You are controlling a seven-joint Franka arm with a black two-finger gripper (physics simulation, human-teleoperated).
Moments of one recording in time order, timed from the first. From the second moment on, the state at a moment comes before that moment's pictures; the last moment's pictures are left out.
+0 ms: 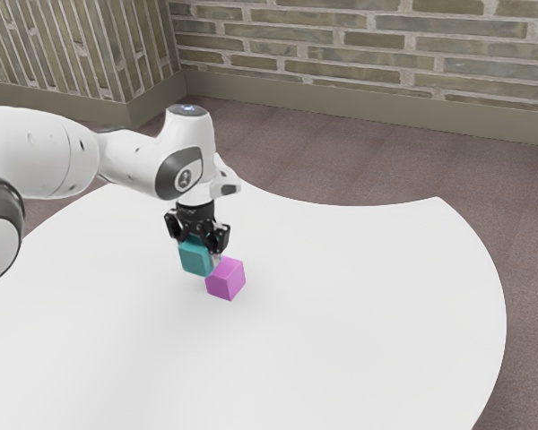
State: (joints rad) arm -0.26 0.41 0.28 -1.79 0.00 2.14 -0.08
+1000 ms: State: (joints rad) arm -0.32 0.45 0.28 -1.65 -0.01 2.04 0.06
